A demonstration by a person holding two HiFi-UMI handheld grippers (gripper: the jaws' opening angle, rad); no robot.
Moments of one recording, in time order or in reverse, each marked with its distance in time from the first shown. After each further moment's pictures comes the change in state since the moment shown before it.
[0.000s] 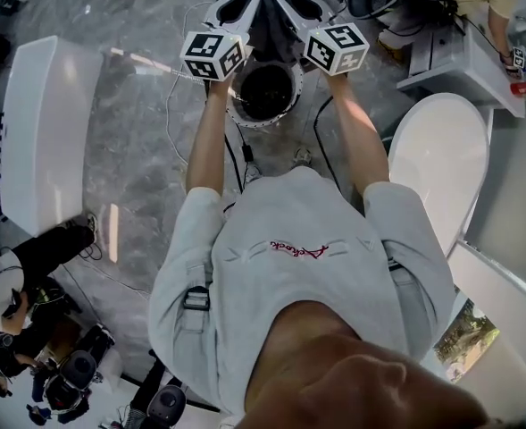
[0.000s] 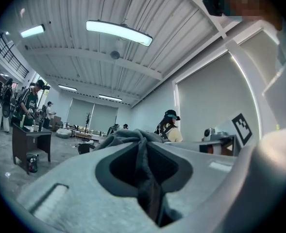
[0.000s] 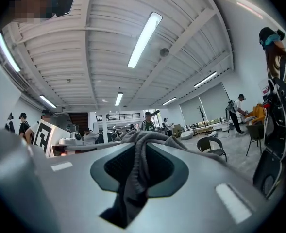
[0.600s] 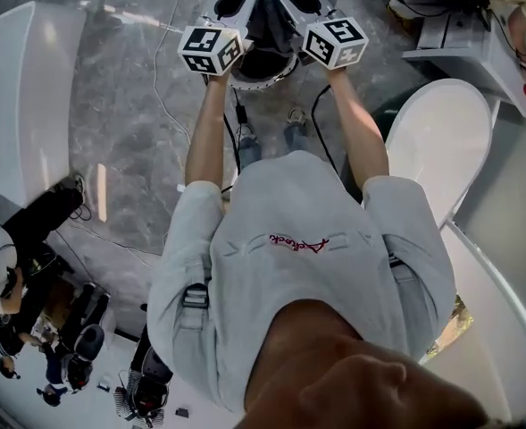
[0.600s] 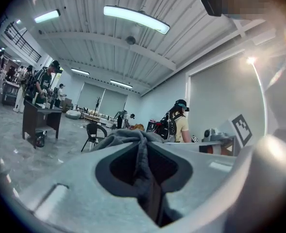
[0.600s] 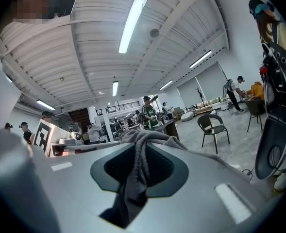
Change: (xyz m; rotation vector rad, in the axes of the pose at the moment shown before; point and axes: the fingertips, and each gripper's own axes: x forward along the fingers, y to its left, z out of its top) left arm 0.014 0.018 -0.119 -0.148 0.142 0.083; right arm 0.004 -0.044 -0.114 0.141 0.163 0.023
